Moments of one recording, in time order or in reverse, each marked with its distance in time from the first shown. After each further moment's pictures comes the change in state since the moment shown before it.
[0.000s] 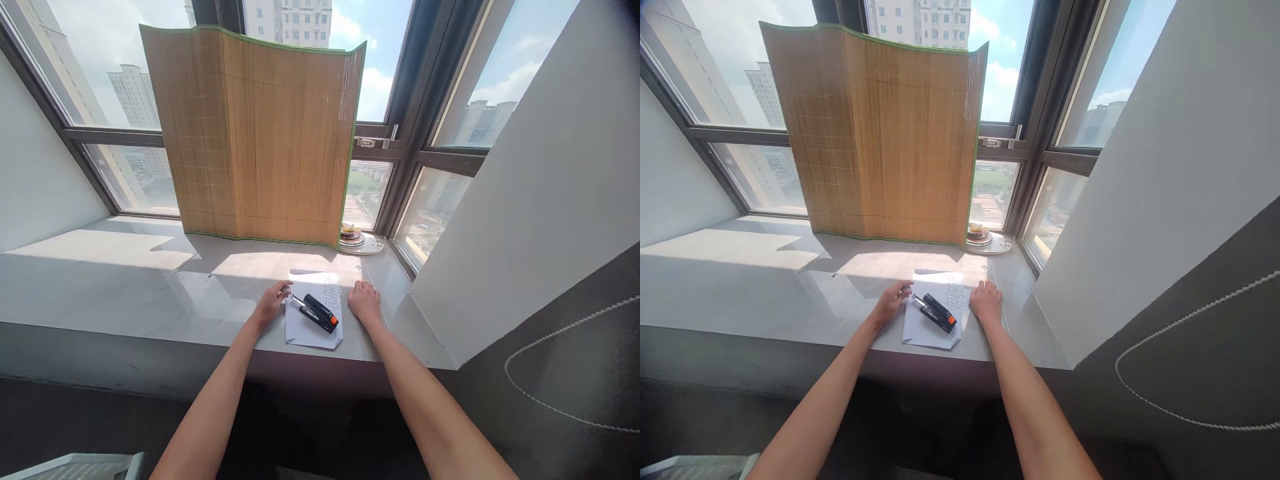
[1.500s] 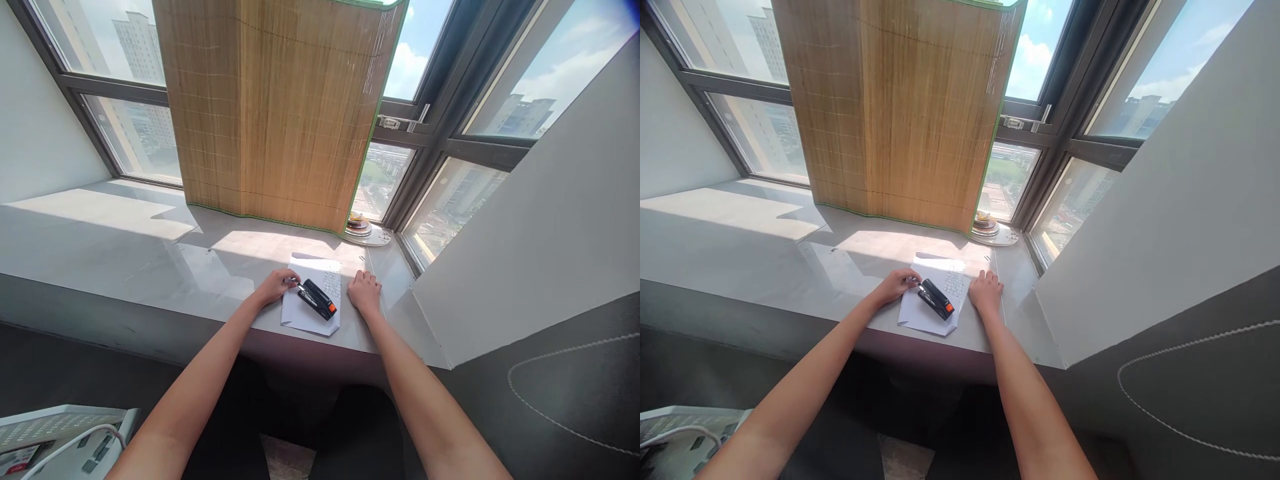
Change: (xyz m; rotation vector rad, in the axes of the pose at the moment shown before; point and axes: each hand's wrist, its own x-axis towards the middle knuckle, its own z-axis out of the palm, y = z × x) left_hand 0.008 0.010 0.009 0.024 -0.169 0.074; right_hand 0.001 -0.001 0.000 -0.085 0.021 -0.020
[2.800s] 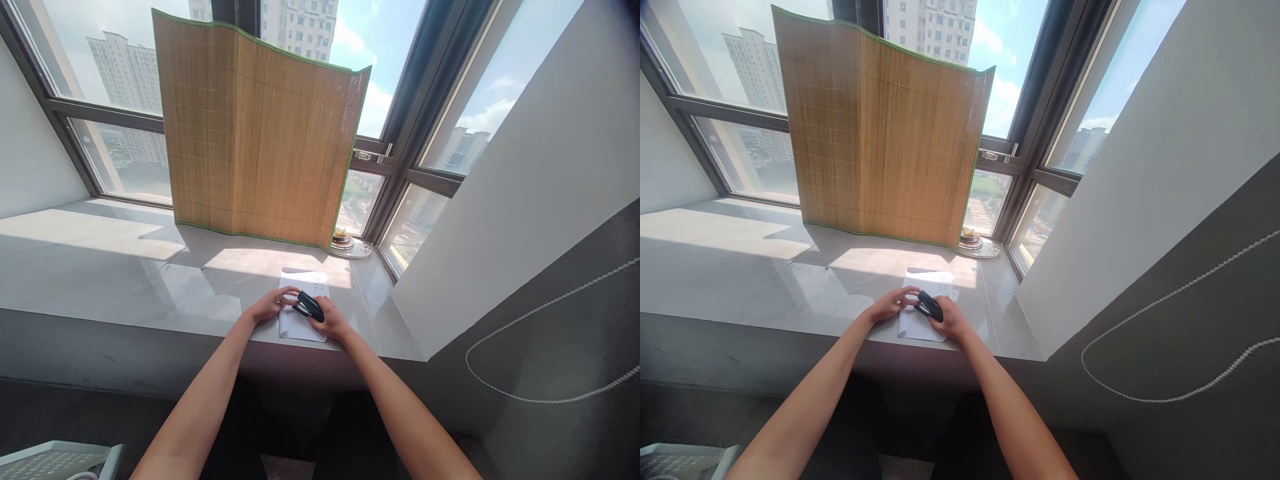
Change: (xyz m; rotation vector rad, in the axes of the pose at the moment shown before) left_hand -0.012 -0.009 0.006 -0.569 -0.219 -0.018; right_hand -0.062 -0.041 -0.005 0.655 -0.091 -0.663
